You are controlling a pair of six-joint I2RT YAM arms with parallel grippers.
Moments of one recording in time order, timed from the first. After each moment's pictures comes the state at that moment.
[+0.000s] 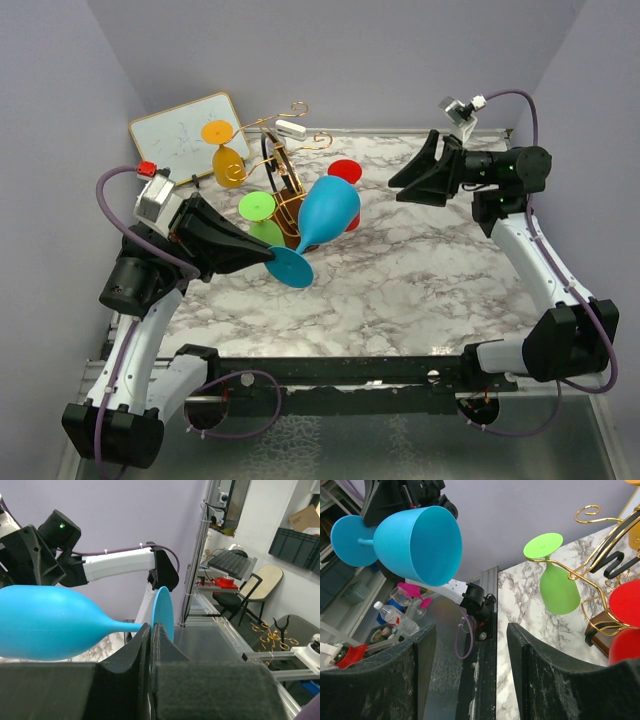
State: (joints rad) left arm -0.16 0.92 0.94 1.50 1.17 -1.69; right arm 0.14 1.34 1.15 0.88 -1.43 1.18
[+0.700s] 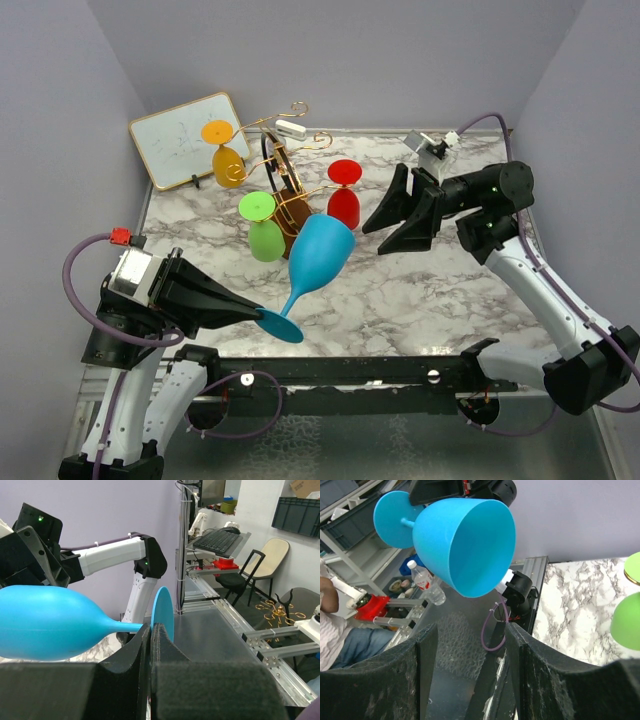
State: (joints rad) left arm -0.16 0.69 0.87 1.51 1.22 -1.74; right arm 0.45 1.18 1.13 0.63 -1.43 0.92
